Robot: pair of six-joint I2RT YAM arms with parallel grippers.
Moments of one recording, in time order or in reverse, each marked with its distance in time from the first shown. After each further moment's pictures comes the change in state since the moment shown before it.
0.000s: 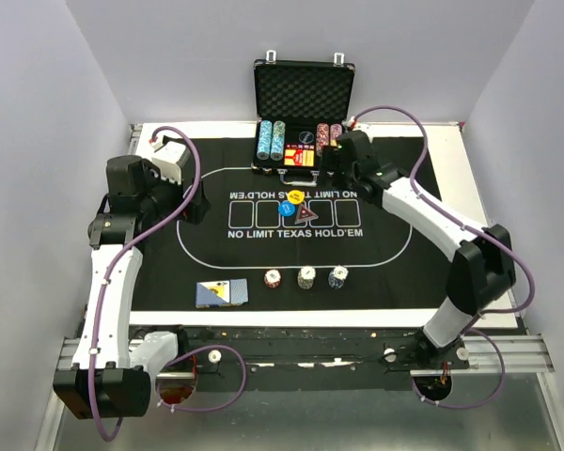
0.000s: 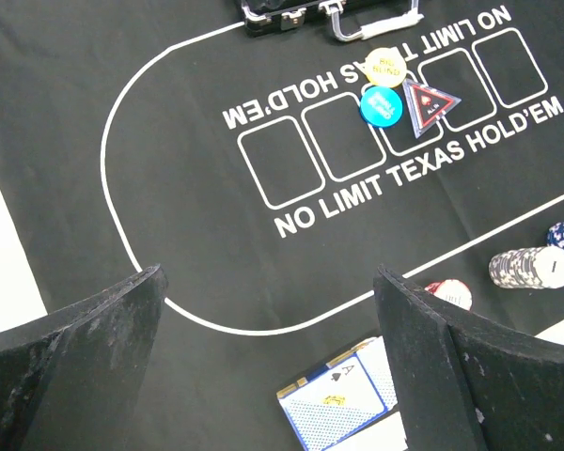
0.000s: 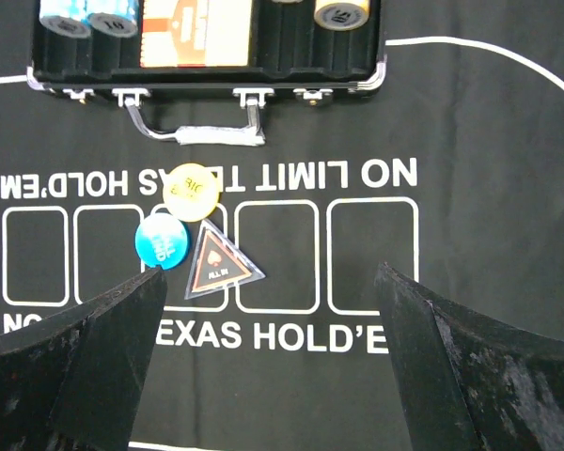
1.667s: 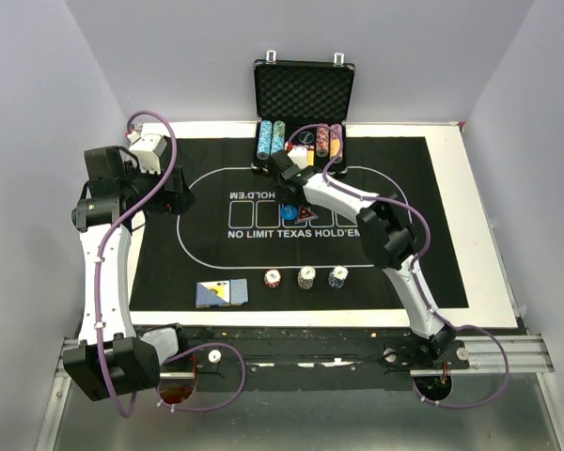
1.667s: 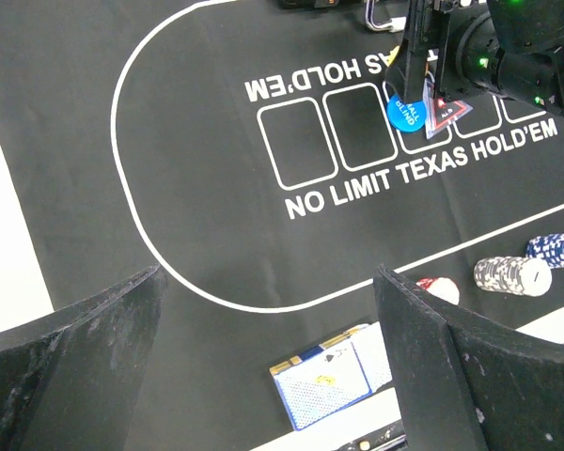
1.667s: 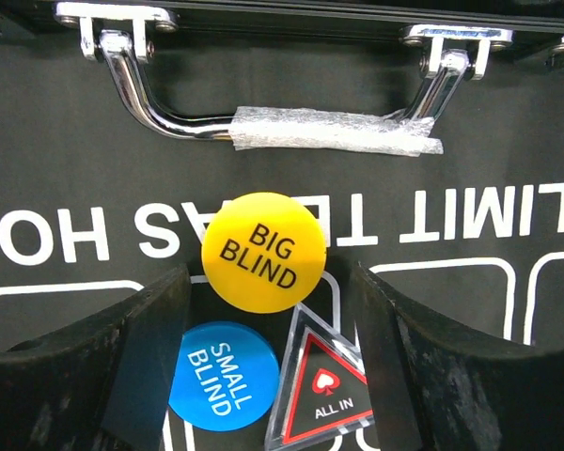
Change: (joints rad) left arm 0.177 0.123 0.110 -0.115 0.107 -0.018; right arm 0.184 0.723 0.563 -0.180 0.198 0.107
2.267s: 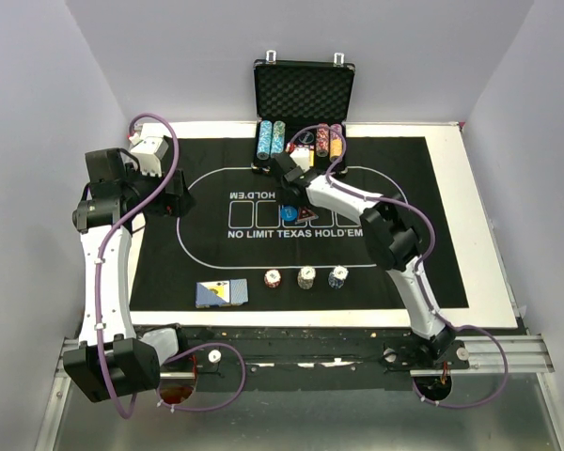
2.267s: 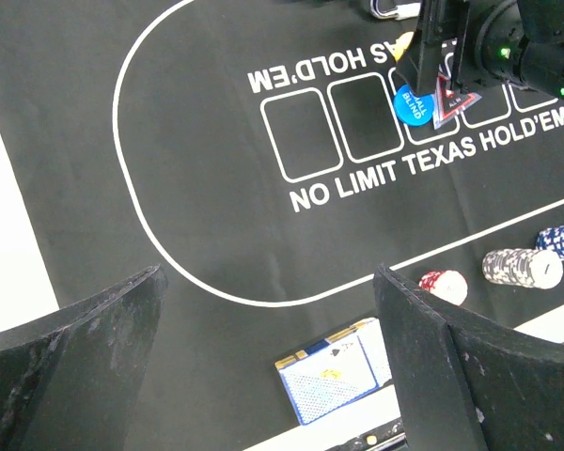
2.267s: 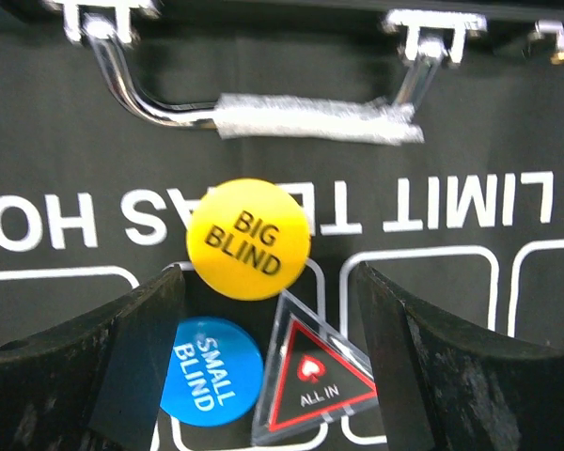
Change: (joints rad) left arm 0.000 -0.008 -0.015 -0.008 -0.006 0.033; right arm 0.001 -0.063 -0.103 0.050 0.002 -0.003
